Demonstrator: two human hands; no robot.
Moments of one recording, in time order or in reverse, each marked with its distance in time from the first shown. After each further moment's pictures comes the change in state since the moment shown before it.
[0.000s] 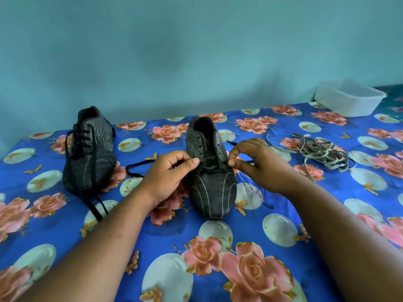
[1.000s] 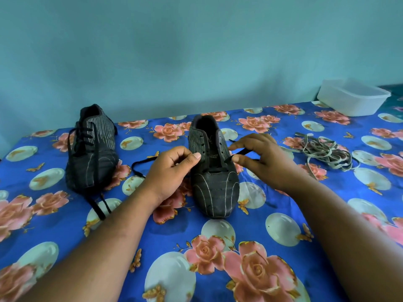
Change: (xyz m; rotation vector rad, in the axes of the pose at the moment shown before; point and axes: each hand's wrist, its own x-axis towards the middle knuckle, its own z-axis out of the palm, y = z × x) left_hand 0.000 0.000 0.001 0.069 0.081 0.000; right_hand 0.000 0.006 0.000 -0.017 0.064 0.027
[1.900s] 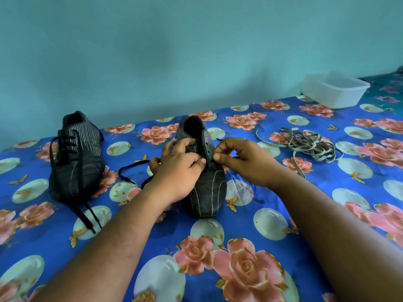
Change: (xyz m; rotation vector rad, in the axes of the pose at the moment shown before) left_hand 0.012 0.030 0.034 0.714 -0.111 -0.041; right_hand 0.001 -0.019 0.000 0.258 -0.083 0.149
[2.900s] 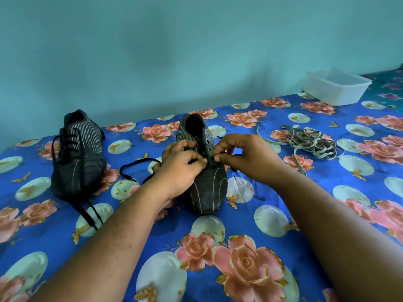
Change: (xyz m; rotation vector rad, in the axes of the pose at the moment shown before) left_hand 0.002 -0.005 0.001 -0.303 -0.009 -0.042; right_hand -0.001 -0.004 -0.002 -0.070 0.086 -0.133
